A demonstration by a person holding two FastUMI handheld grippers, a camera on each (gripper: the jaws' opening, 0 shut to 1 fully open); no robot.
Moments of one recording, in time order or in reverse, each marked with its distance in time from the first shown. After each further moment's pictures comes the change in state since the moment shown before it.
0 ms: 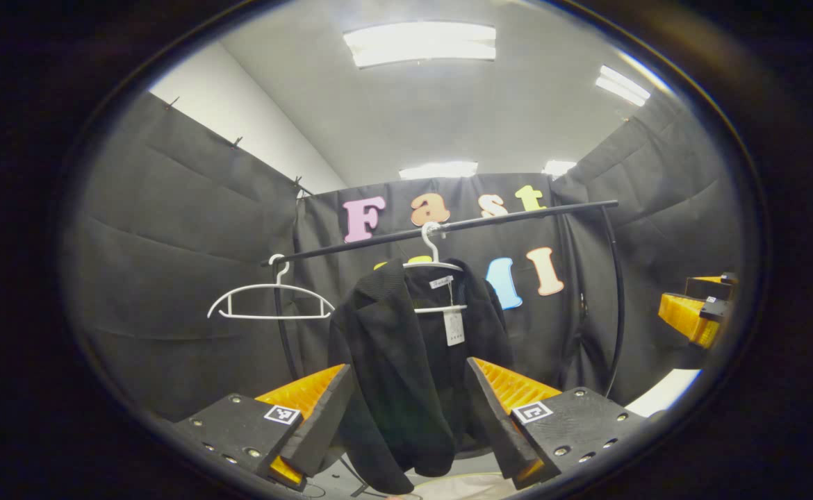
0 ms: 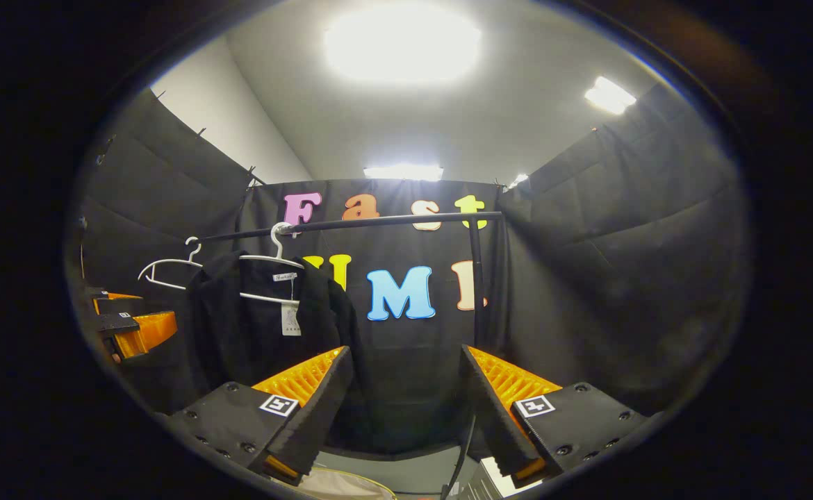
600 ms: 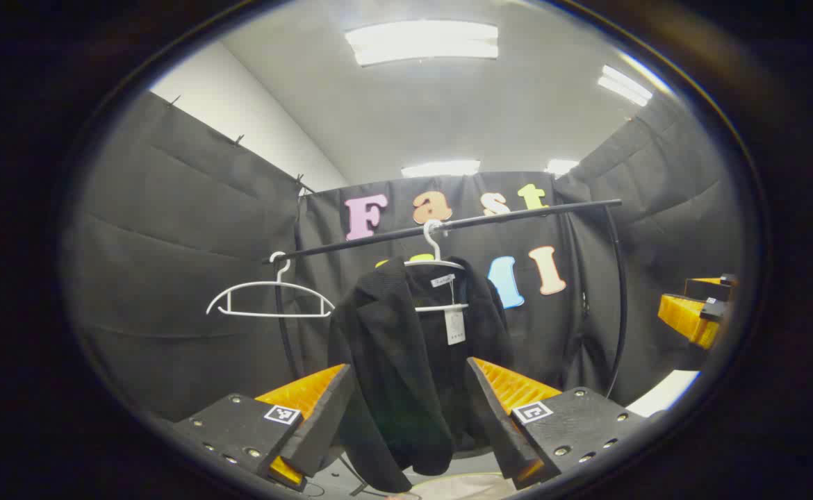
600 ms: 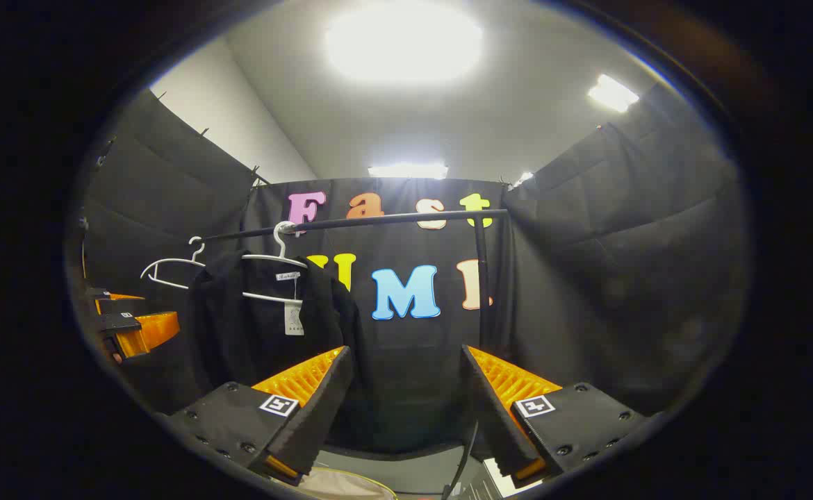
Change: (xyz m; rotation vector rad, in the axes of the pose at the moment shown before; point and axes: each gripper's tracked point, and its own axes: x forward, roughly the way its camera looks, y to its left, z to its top) left arm 0.004 -0.005 -0.001 -0.004 0.010 0.004; right arm 0.006 0.001 -0.001 0.000 0.004 0.022
